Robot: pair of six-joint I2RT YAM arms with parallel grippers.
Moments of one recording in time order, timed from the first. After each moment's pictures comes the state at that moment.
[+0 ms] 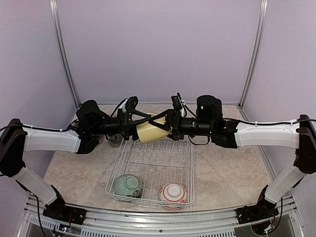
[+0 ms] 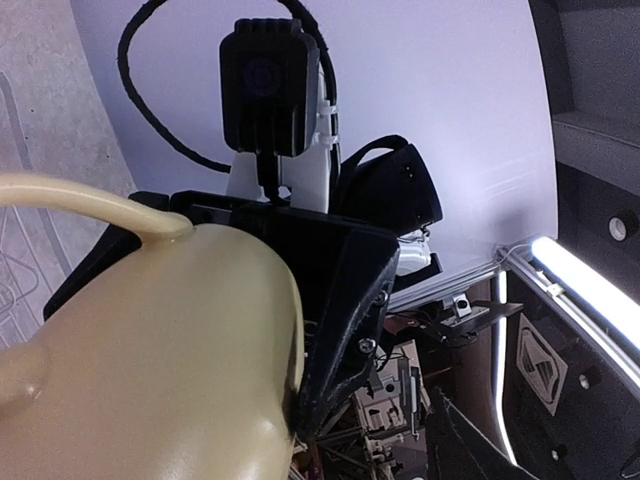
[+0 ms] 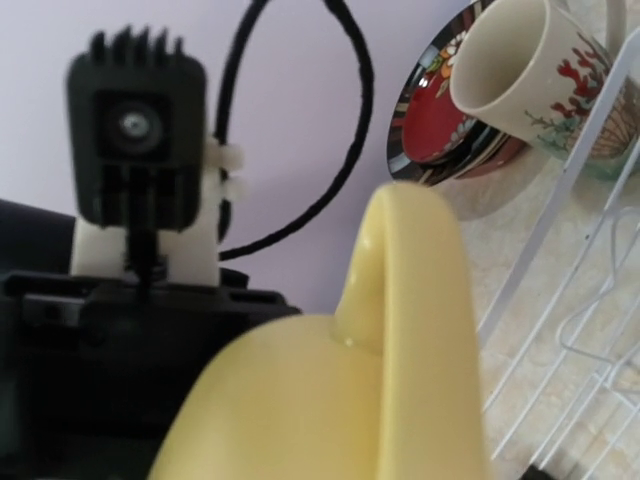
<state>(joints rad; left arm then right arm) -0.69 1.51 0.81 0.91 0.88 -1.40 0.88 1.55 1.05 0.34 -0.40 0.99</state>
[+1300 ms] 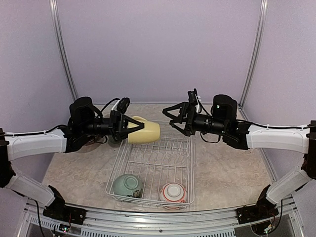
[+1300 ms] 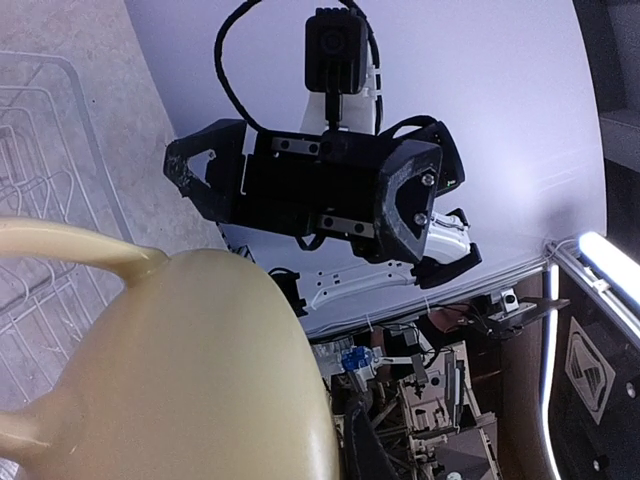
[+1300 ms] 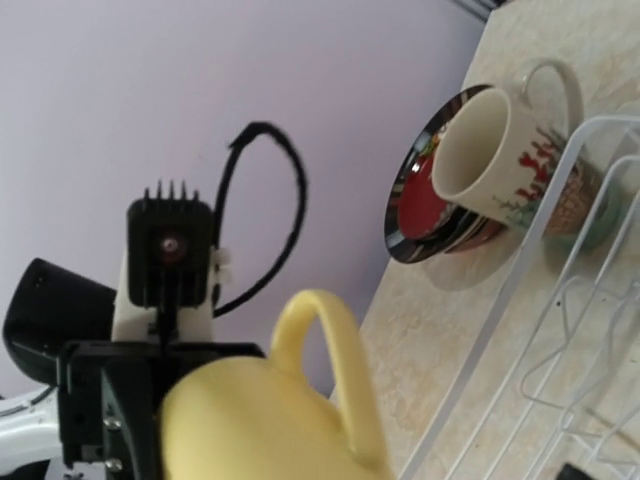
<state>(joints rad) -0.66 1.34 0.79 0.55 0.88 -1.19 0.80 1.43 0.93 0.43 -0.38 1.03</state>
